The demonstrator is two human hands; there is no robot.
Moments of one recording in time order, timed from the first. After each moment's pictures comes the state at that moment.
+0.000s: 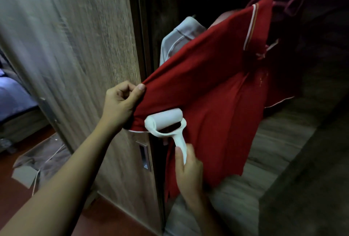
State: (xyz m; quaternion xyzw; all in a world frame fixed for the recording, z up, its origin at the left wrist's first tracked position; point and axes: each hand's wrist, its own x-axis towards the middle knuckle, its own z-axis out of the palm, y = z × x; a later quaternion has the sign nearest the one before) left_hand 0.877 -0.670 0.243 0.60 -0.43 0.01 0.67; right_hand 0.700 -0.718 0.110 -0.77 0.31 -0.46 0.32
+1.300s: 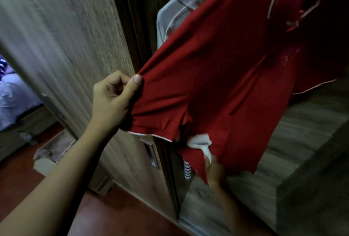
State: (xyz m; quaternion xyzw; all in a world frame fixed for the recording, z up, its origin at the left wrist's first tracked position) left_hand 0.883 -0.671 0.239 0.62 -0.45 0.07 0.64; right_hand 0.723 -0.819 -0.057 -0.75 0.53 -0.24 0.31
